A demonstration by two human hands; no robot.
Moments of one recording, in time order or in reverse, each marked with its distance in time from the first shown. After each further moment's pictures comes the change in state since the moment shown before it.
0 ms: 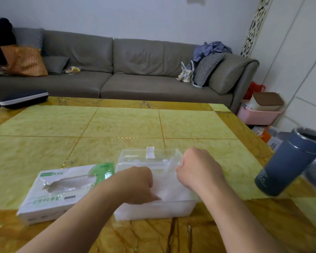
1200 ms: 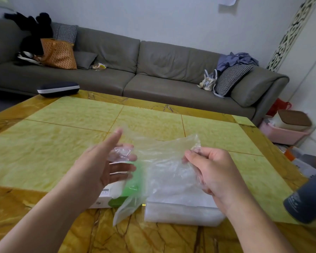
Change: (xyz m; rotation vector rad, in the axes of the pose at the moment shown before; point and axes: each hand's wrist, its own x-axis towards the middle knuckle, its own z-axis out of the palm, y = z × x) left_hand -0.084 -0.099 -0.031 -1.650 0.486 0.014; right_hand -0.017 -0.045 -0.006 1.122 -0.137 -0.079
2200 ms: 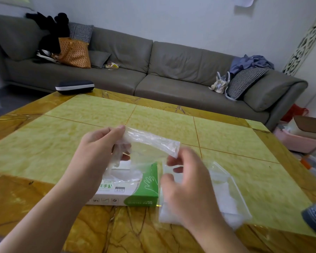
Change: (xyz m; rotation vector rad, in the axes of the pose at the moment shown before) left_hand -0.004 0.016 -0.025 0.171 0.206 0.244; right_hand -0.036 -0.001 0.084 -0.424 -0.034 -0.404
